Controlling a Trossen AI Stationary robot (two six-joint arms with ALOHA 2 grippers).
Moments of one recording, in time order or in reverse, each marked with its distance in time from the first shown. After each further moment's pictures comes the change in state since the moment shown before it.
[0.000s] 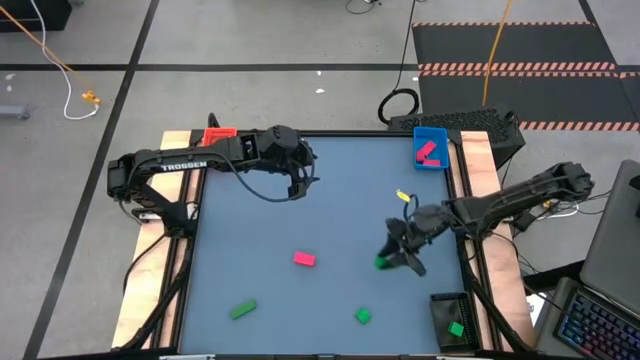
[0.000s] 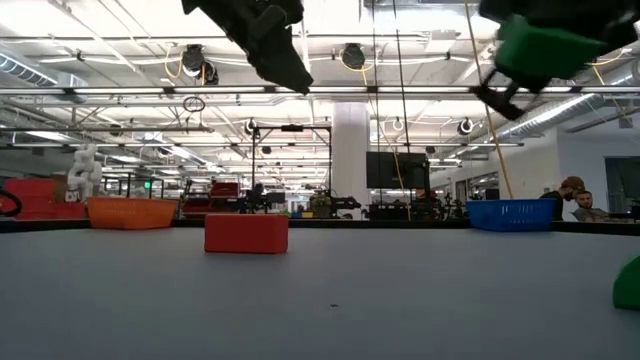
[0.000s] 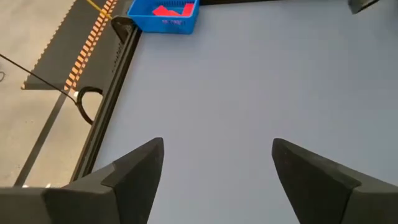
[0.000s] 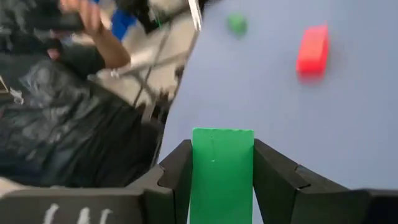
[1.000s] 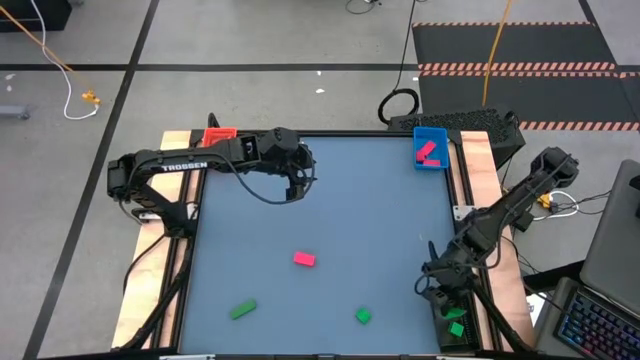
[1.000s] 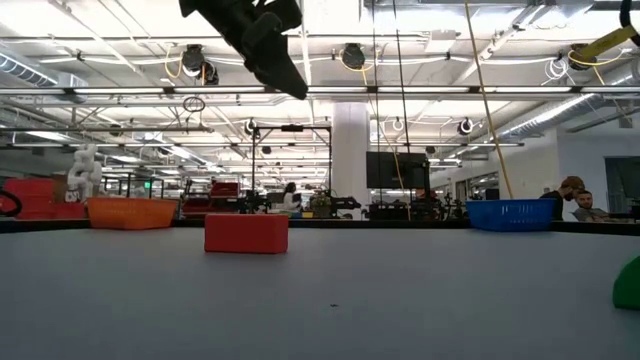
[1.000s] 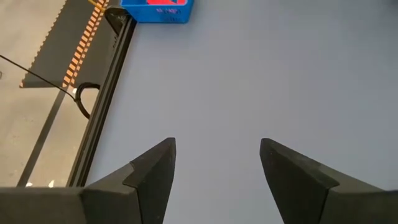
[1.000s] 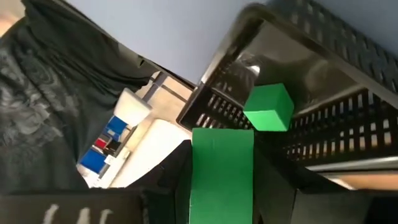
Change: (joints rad) left arm 0.000 0.000 -0.017 -0.019 0.001 0.032; right arm 0.477 0.005 0.000 -0.396 -0.302 1.409
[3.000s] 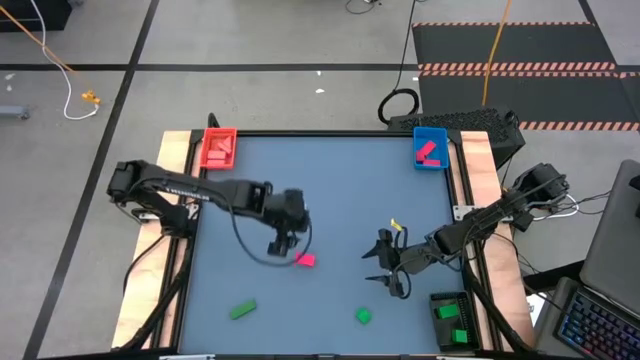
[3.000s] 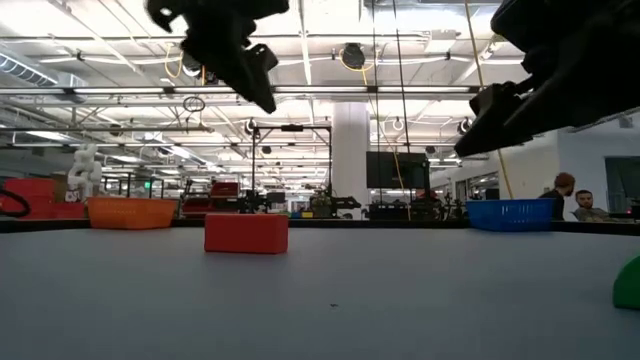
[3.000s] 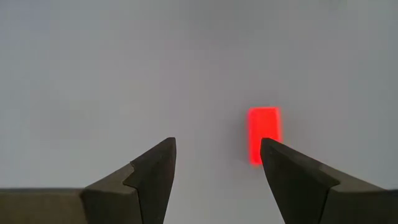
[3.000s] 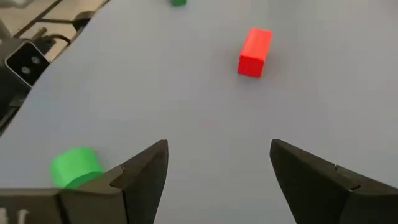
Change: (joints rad) left arm -0.360 0.034 -0.068 -0.179 0.004 -0.086; right arm -0.228 0.349 0.000 0.624 0.892 -1.697
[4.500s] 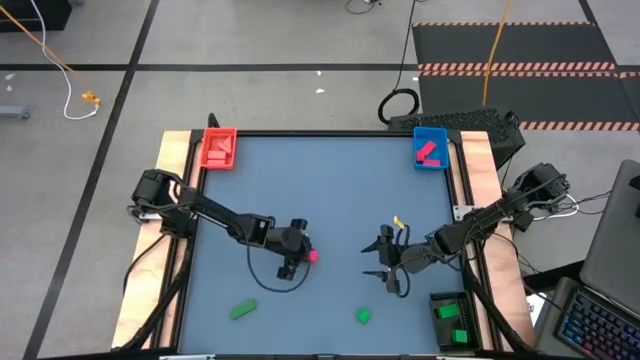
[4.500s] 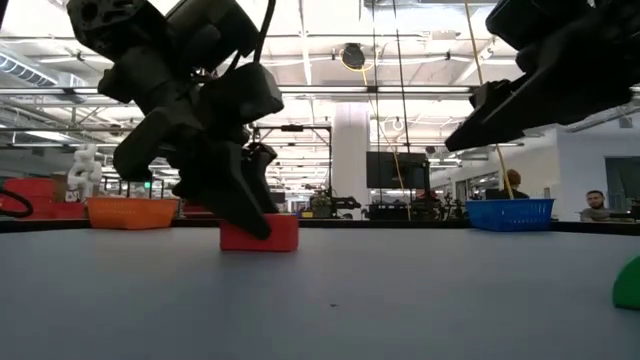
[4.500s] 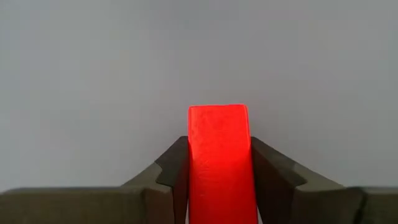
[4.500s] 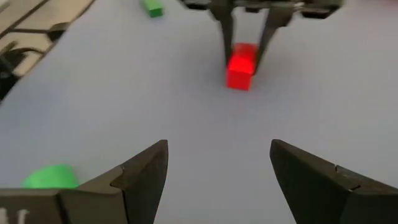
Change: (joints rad) left arm -0.119 0.224 -0.414 0.798 -0.034 -0.098; right arm 0.000 -0.009 0.000 0.003 0.095 0.010
